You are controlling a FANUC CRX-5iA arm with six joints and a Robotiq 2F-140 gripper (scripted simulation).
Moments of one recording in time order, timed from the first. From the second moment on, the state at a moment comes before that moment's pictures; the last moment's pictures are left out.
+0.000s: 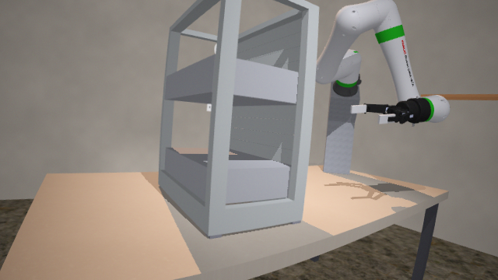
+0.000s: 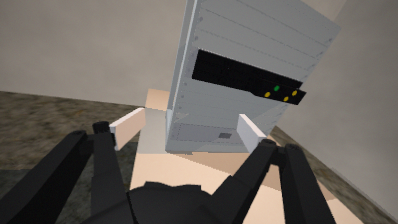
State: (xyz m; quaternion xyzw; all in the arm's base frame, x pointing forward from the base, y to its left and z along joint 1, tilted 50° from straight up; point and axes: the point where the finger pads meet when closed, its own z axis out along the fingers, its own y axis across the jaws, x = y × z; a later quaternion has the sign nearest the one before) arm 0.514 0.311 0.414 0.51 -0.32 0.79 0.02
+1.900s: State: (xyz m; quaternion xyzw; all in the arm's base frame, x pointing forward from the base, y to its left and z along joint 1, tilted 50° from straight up) arm 0.507 0.039 0.288 0.50 0.01 0.73 0.46
